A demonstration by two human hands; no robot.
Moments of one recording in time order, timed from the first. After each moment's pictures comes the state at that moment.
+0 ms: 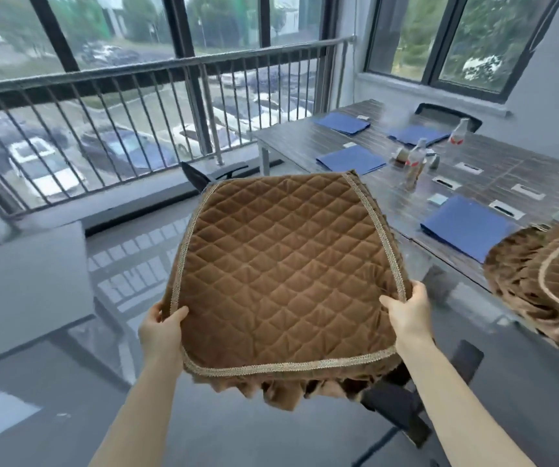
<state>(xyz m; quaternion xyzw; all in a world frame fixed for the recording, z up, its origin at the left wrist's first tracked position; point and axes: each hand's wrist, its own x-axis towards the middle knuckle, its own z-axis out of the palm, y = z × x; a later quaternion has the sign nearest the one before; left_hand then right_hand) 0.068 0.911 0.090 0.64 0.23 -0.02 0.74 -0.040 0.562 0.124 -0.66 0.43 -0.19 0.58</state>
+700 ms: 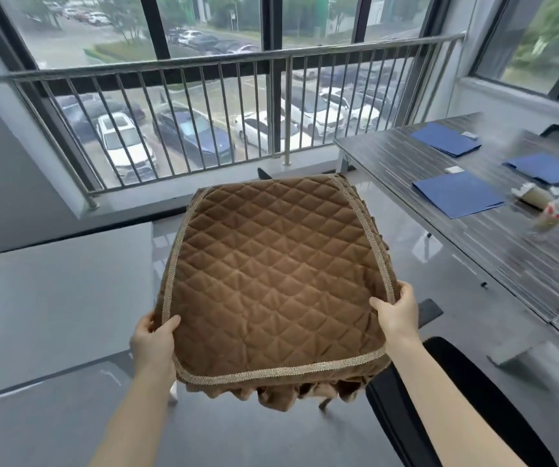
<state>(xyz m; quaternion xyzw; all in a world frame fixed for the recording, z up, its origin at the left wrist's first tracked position) 0.263 1.045 0.067 0.60 0.33 0.10 0.72 0.244 0.686 0.107 -0.70 0.34 -0.10 0.63</state>
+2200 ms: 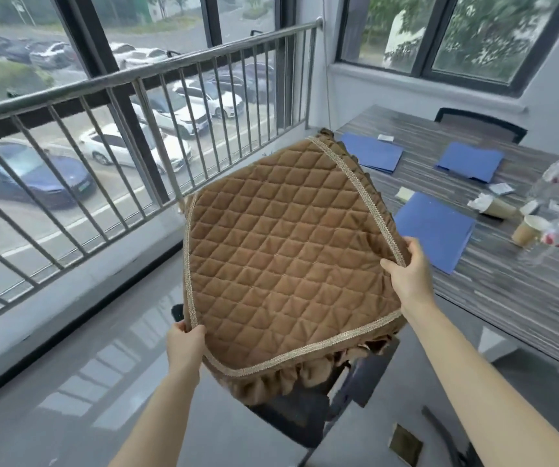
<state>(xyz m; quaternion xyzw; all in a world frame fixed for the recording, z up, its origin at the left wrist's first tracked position) 0.930 0.859 0.042 0.76 0.19 -0.20 0.59 0.773 0.548 0.141 -0.69 0.42 -0.30 0.50</state>
